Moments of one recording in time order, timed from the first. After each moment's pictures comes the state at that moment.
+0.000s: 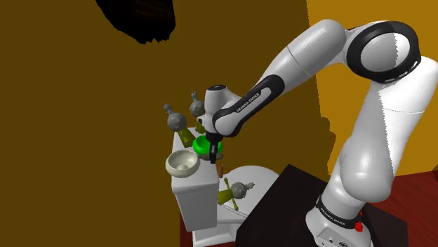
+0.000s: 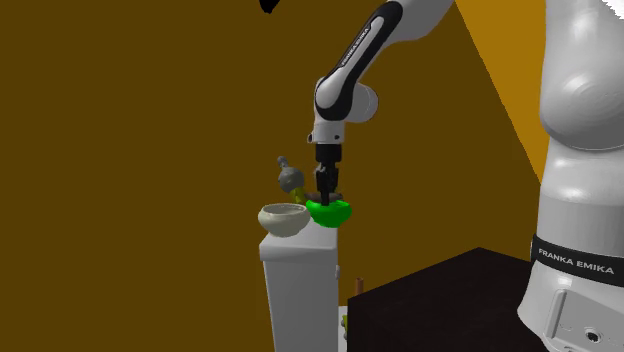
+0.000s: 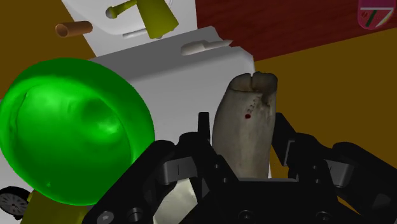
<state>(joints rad) 0.13 0.06 0.12 -2.38 -0.03 2.46 -0.38</state>
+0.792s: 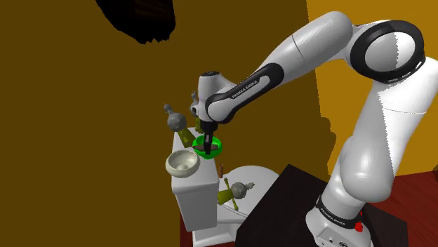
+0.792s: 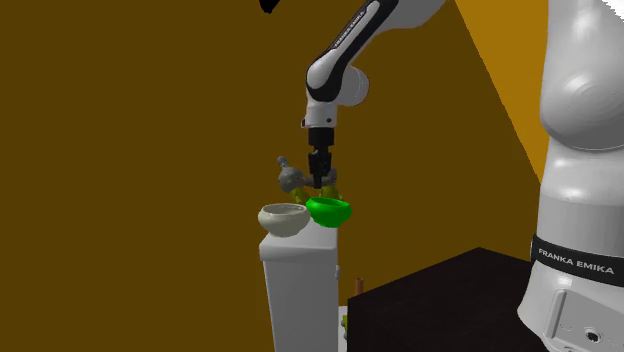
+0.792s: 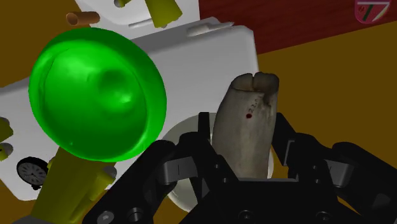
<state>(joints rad) 0.14 0.05 0.13 -2.26 -0.02 2.33 -0.37</state>
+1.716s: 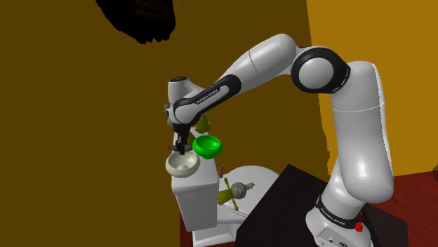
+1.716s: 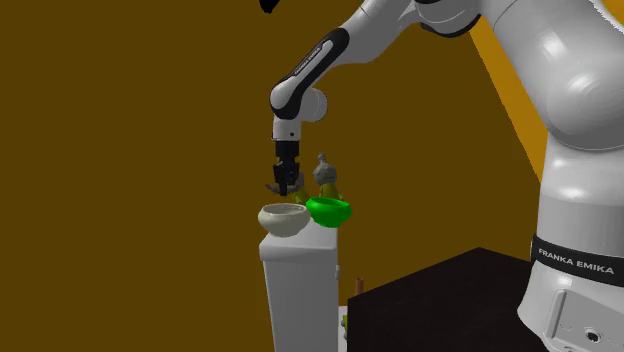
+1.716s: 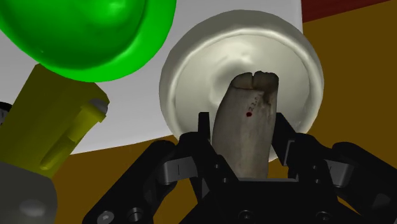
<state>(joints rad) 0.19 0.43 0.13 -1.80 -0.09 2.25 -0.30</state>
